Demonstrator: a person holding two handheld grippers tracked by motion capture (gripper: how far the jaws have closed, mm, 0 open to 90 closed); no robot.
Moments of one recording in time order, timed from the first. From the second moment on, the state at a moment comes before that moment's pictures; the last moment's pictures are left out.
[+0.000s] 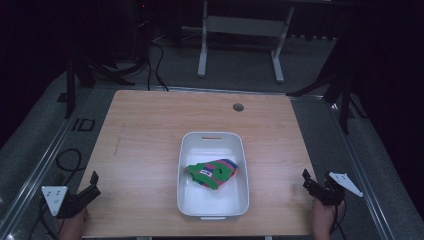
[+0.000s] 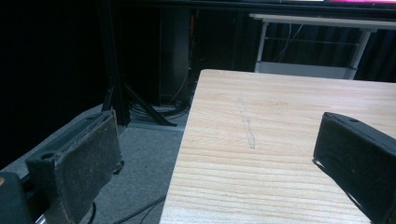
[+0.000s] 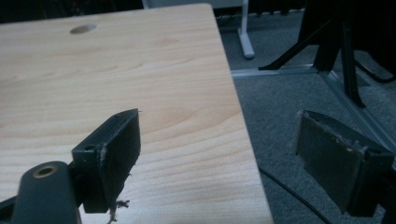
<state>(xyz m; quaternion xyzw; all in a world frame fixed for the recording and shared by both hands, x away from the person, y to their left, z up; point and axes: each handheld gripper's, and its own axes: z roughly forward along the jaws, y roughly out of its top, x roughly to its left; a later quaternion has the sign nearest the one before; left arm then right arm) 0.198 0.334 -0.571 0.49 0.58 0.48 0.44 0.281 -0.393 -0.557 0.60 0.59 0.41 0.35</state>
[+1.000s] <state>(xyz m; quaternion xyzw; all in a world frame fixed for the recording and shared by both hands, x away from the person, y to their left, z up) 0.198 0.335 -0.571 0.49 0.58 0.47 0.45 0.292 -0.391 -0.552 0.36 0.84 0.40 0.10</state>
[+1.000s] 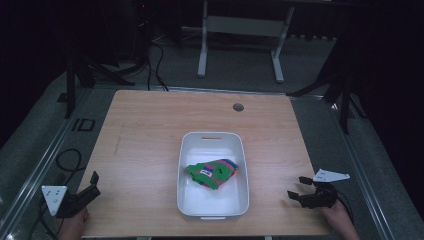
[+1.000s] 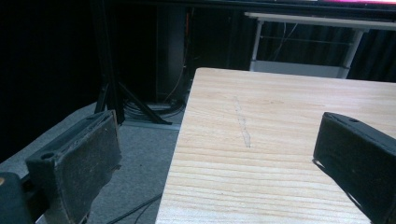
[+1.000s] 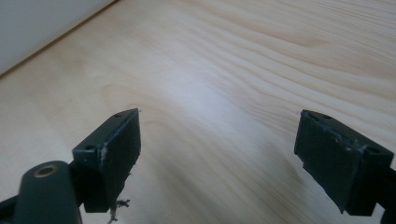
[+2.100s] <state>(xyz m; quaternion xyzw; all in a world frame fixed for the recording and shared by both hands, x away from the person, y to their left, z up) 0.199 0.336 -0.571 0.50 0.57 0.46 0.46 0.305 -0.268 -0.444 0.15 0.91 0.38 0.00</state>
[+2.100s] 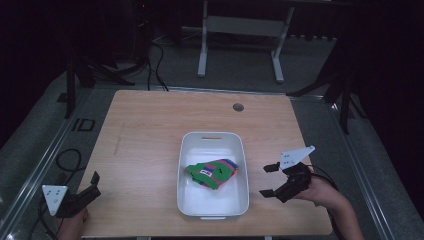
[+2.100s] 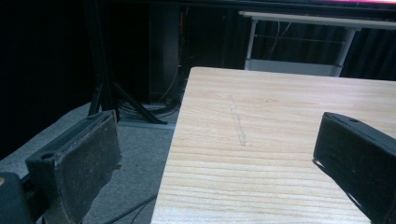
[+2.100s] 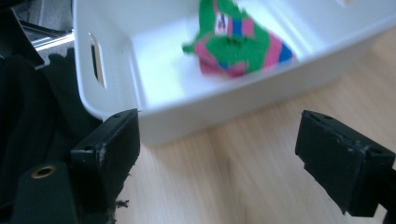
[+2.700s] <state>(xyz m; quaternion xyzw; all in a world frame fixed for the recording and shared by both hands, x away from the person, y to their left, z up) 0.198 0.337 -0.571 0.50 0.57 0.46 0.46 0.333 -0.164 -0.442 0.05 0.95 0.30 0.01</state>
